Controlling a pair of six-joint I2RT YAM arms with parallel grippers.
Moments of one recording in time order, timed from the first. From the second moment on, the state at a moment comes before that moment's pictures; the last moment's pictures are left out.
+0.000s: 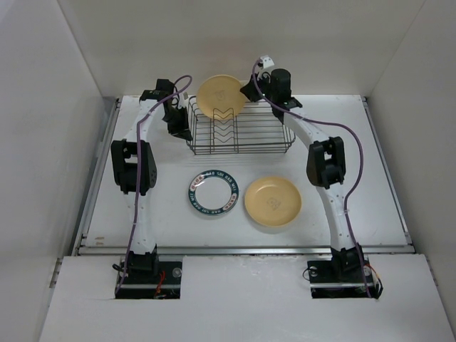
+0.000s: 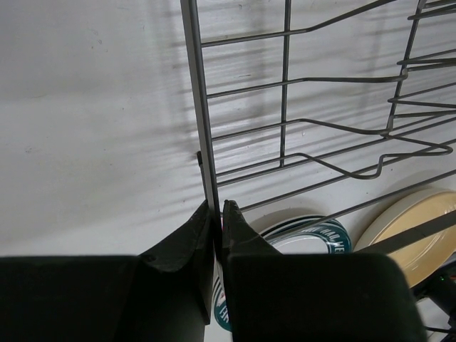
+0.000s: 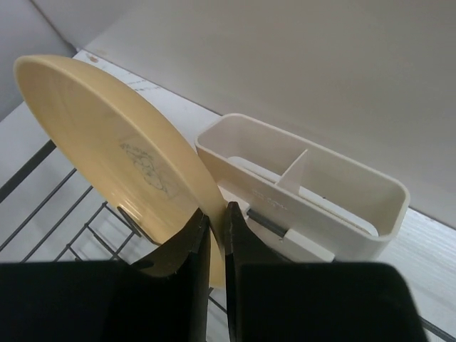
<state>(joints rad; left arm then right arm) -0.11 2.23 2.06 -1.04 0.36 -0.17 0.32 2.55 2.34 0.06 -0.40 0.16</state>
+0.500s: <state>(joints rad) -0.10 2.23 2.06 -1.05 0.36 -0.17 0.39 2.38 2.07 0.21 -0.13 0.13</state>
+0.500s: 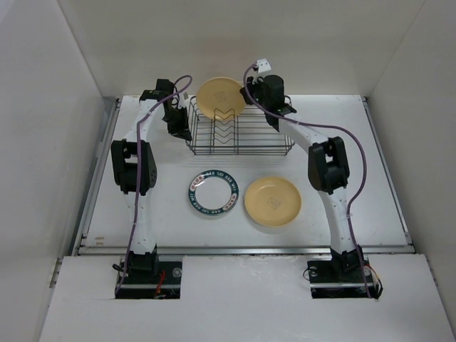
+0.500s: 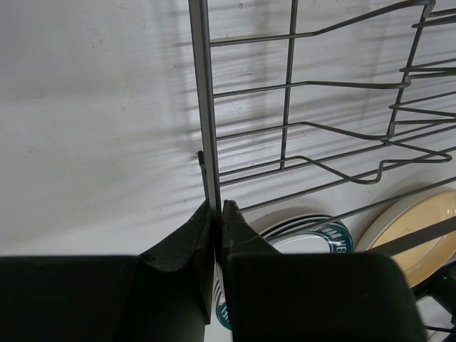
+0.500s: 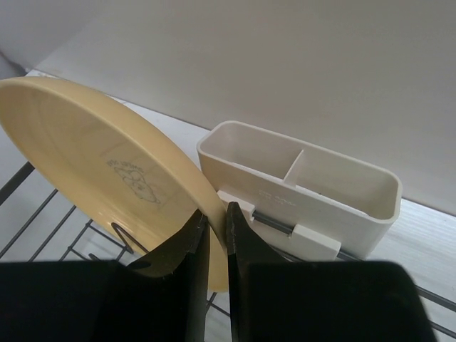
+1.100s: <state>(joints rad) -0.10 2.23 2.06 -1.05 0.37 -0.17 0.41 2.35 1.99 0.31 -0.09 0.05</state>
